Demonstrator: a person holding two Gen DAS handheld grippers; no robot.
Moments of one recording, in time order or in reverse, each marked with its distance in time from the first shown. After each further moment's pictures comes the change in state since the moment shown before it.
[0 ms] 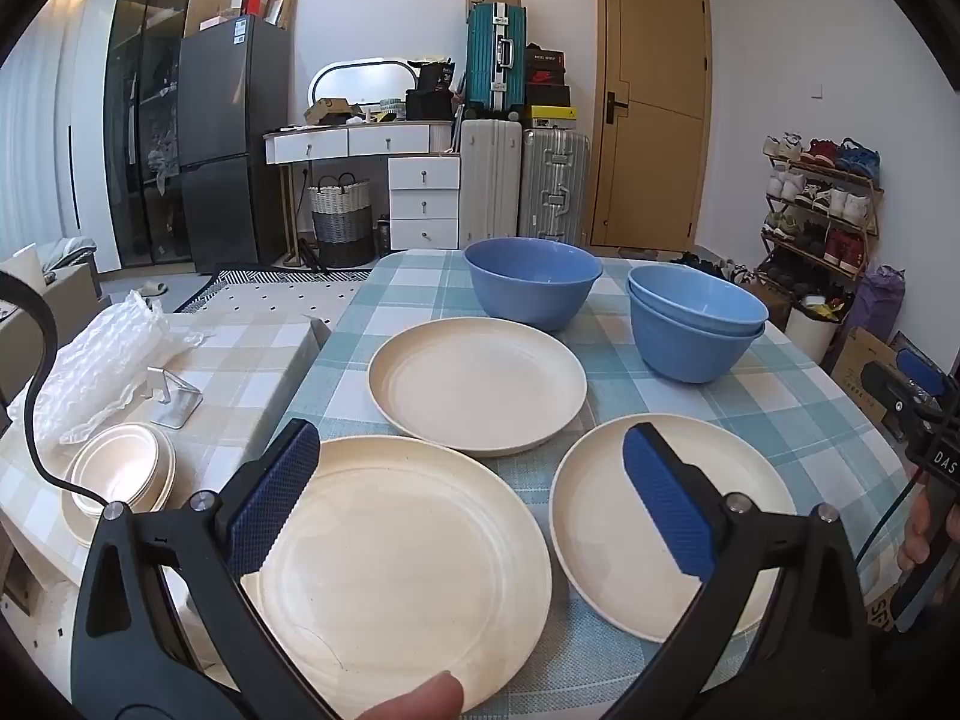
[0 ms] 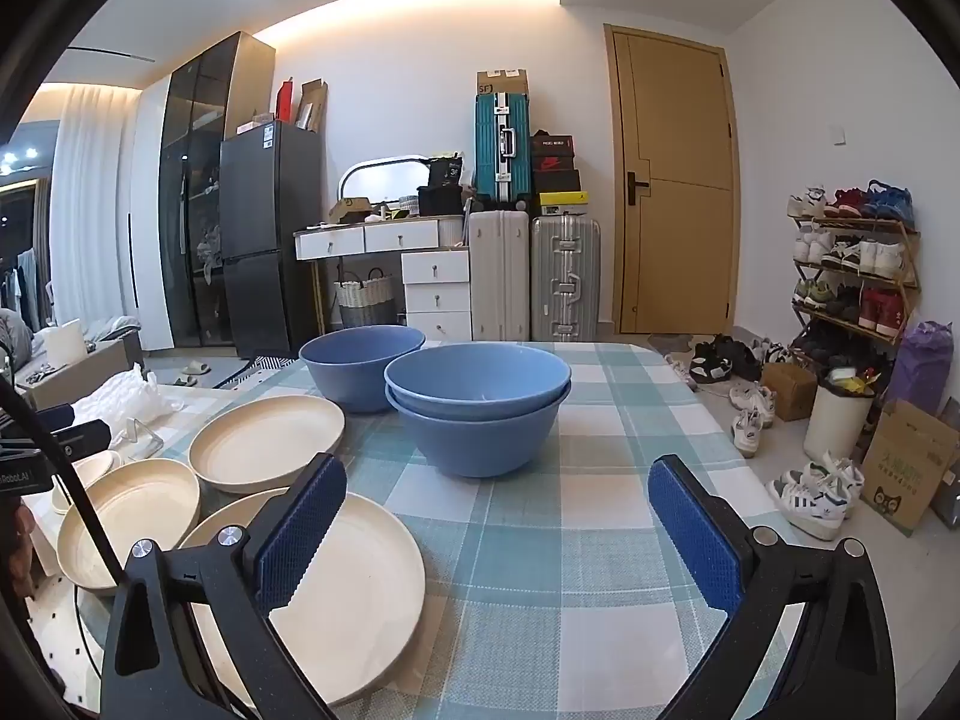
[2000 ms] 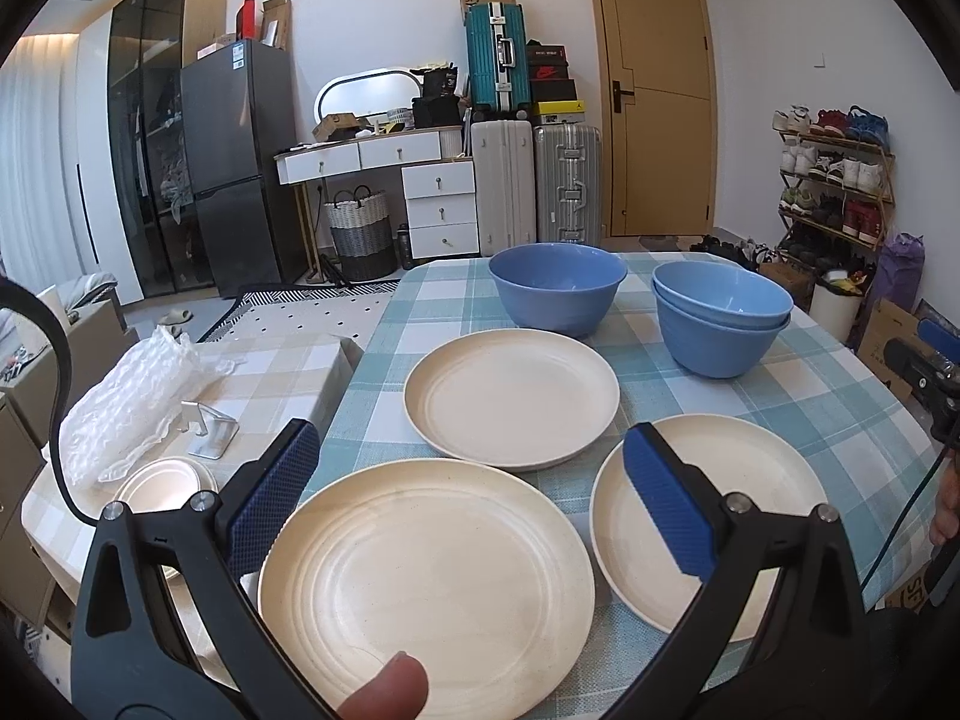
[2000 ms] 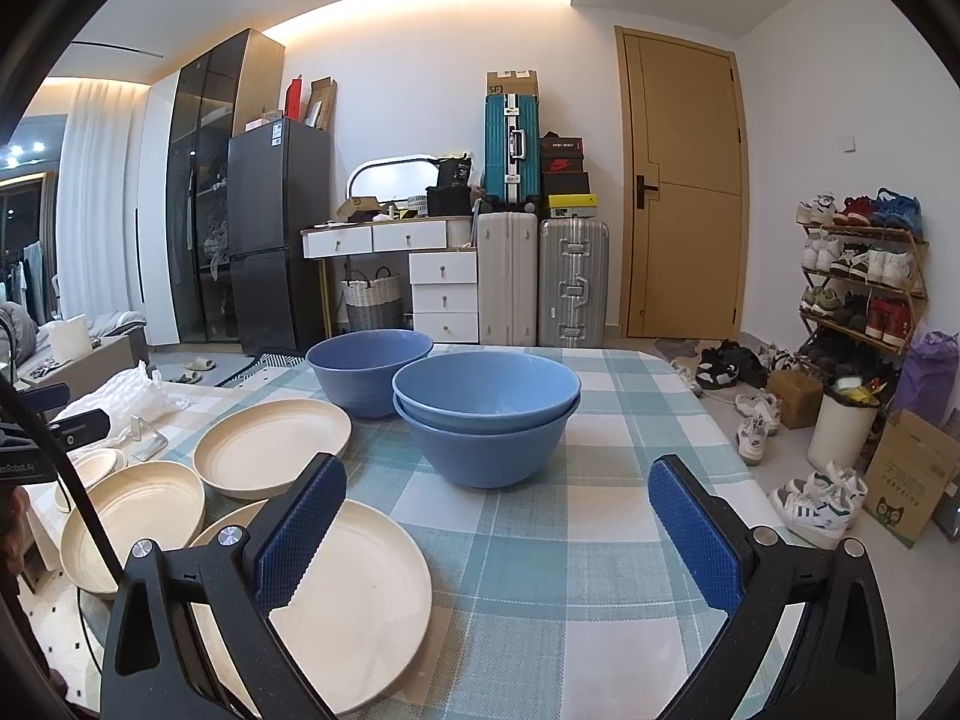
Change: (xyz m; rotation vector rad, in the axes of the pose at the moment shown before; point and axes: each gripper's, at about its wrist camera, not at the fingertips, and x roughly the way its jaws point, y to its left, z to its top) left arm -0.008 0.000 0.017 0.095 -0.003 0.072; right arm 0.002 0.005 0.010 -0.014 0.003 0.024
